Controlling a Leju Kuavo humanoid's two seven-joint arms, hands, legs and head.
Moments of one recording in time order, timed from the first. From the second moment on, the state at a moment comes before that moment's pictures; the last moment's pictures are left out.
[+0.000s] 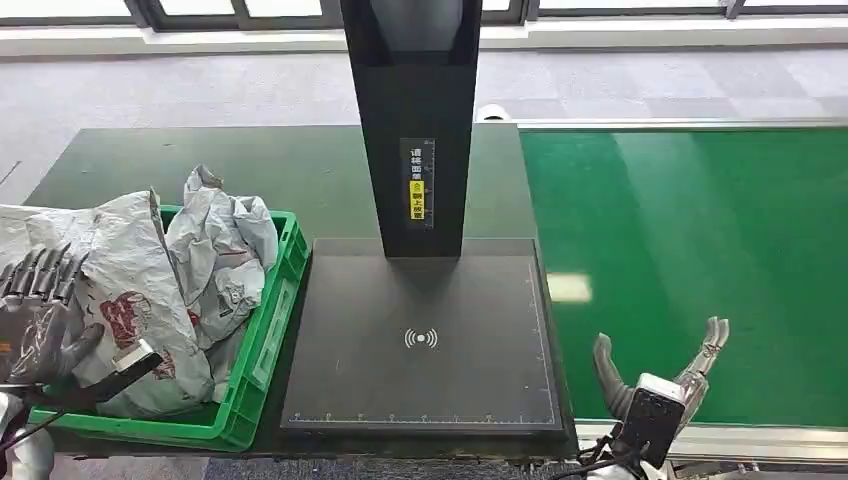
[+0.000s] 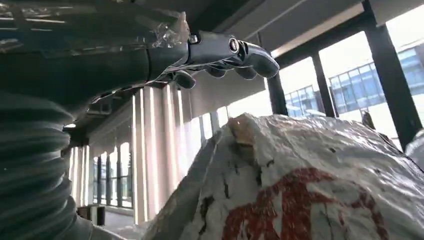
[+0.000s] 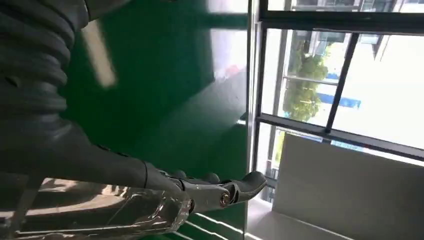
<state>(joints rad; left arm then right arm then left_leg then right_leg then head) 0.02 0.14 0.55 -1.56 -1.36 0.31 -0.53 0.14 0.27 -0.08 -1.43 0.25 -0.69 -0.70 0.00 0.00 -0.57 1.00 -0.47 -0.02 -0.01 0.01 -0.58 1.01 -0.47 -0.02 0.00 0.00</state>
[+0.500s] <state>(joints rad) 0.07 0.20 0.55 -1.56 -1.27 0.25 -0.56 0.13 0.27 -0.08 -1.40 0.24 -0.69 -0.70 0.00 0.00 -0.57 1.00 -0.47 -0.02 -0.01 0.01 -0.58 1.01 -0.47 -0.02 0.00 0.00</state>
